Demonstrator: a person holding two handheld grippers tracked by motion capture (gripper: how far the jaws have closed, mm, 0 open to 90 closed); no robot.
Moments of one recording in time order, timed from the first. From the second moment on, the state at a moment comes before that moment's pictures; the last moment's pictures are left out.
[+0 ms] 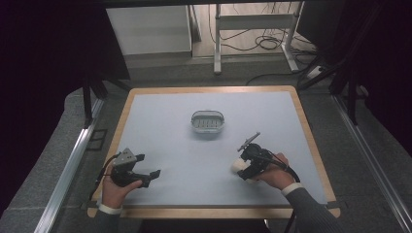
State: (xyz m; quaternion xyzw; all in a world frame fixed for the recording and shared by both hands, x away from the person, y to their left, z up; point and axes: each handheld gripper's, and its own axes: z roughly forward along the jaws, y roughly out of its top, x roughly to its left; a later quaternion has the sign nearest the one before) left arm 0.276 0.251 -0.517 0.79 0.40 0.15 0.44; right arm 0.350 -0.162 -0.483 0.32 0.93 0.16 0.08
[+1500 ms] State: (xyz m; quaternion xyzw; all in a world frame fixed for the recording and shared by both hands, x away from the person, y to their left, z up) left arm 0.275 0.252 -0.517 0.79 0.40 0.15 0.44; right arm 0.359 -0.158 -0.471 0.30 0.94 0.15 0.08
